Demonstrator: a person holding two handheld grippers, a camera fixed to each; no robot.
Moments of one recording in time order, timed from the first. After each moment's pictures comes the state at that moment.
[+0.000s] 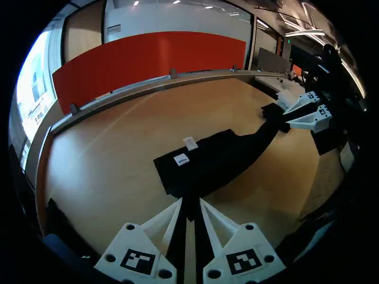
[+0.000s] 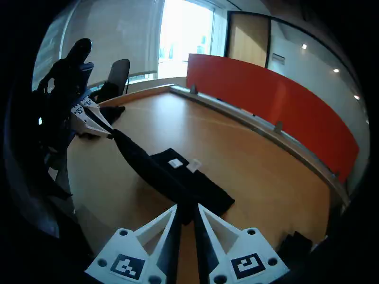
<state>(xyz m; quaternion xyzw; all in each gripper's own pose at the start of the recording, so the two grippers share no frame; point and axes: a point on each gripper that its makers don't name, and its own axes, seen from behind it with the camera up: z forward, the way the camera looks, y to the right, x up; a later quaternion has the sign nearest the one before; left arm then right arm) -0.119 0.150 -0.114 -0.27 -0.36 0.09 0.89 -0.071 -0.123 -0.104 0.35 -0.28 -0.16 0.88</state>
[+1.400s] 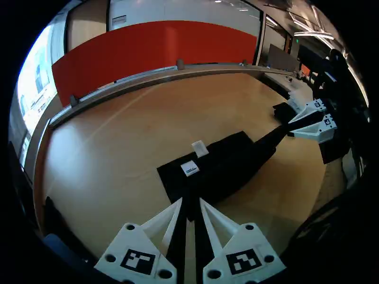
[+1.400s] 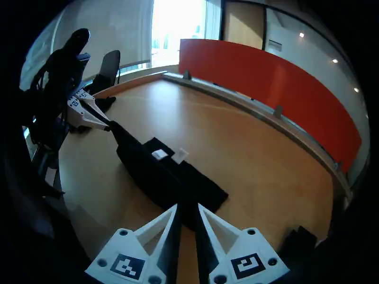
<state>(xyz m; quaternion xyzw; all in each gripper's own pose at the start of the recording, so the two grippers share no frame) -0.146 0.160 -0.073 -0.25 -0.39 0.08 0.88 -0.113 -0.113 -0.077 0.33 -0.32 -0.16 0.87</state>
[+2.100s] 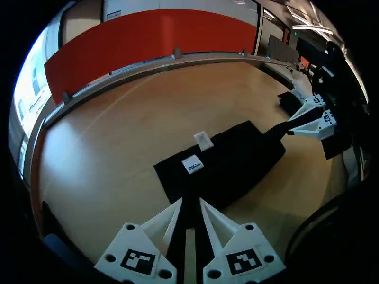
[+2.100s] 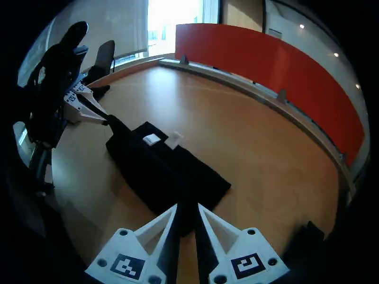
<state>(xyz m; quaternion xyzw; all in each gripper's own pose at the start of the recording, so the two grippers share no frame) -0.188 0.167 -0.054 -0.25 -0.41 0.10 0.87 -0.159 -0.104 -0.064 0.33 -0.36 -0.16 0.86</state>
